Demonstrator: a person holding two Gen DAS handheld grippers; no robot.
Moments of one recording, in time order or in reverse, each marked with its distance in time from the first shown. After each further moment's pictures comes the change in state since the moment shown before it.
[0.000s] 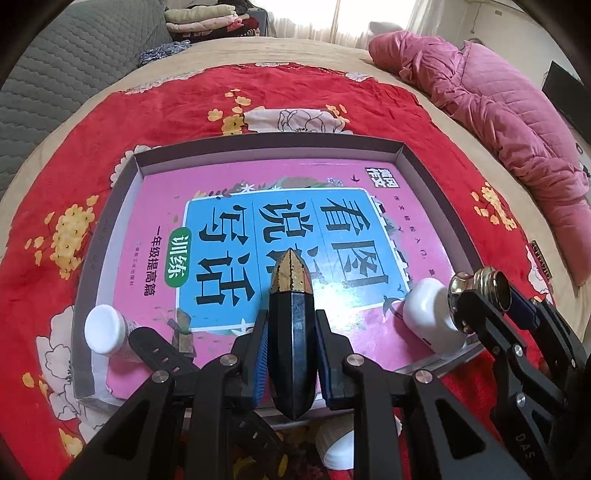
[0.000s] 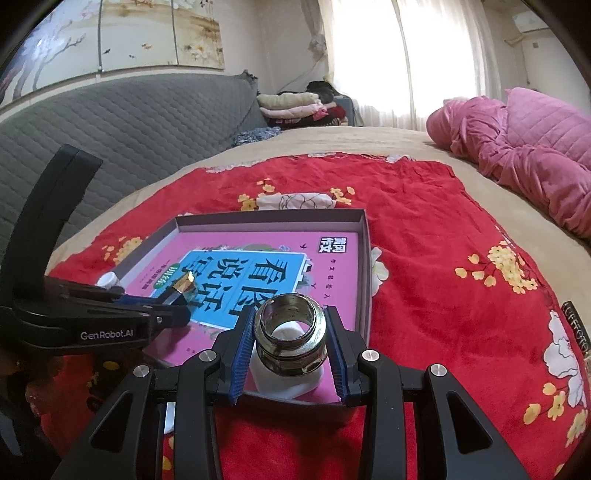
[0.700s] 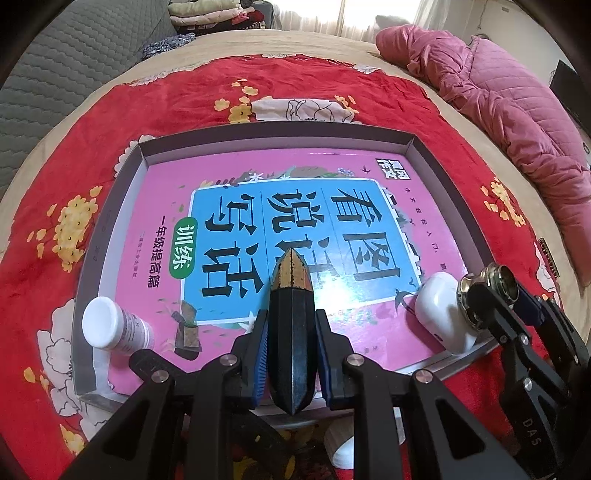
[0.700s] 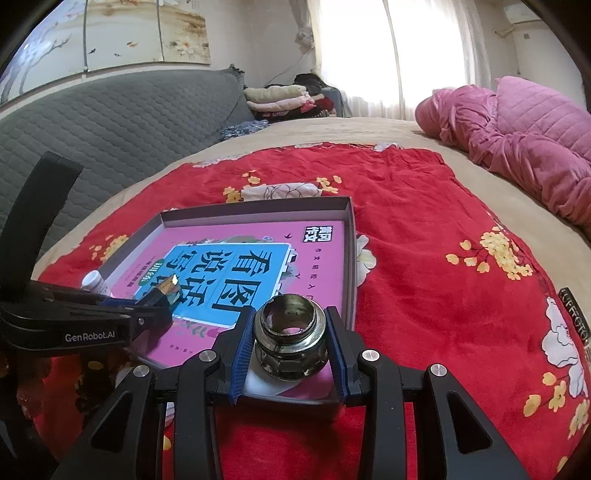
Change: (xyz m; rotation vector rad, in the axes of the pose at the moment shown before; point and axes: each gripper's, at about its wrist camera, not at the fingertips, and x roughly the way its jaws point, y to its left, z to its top) left arm 0.006 0.004 -0.001 -0.013 0.032 0.020; right arm 0.006 -0.007 -0.004 0.034 0.024 -0.016
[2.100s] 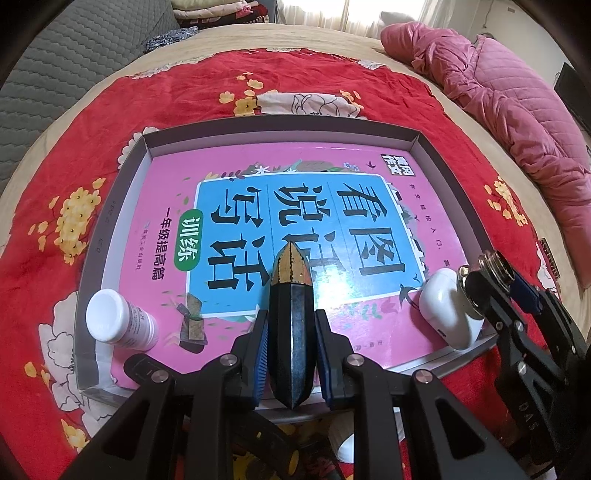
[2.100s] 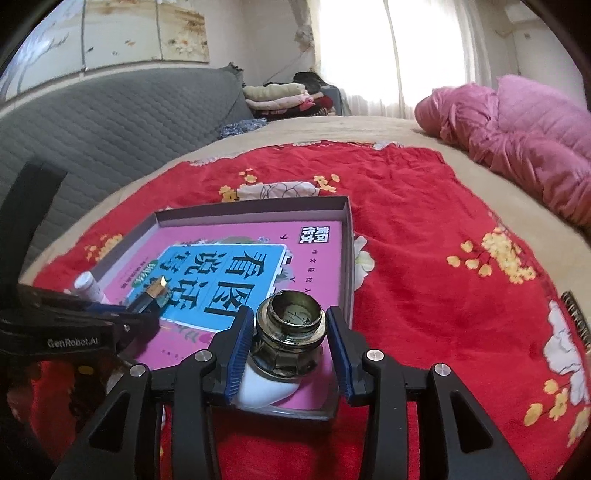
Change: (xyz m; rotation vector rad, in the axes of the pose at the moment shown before) left arm -0.002 0.002 -0.001 -0.013 0.024 0.005; right arm 0.009 0.000 0.003 -0.032 0.009 -0.031
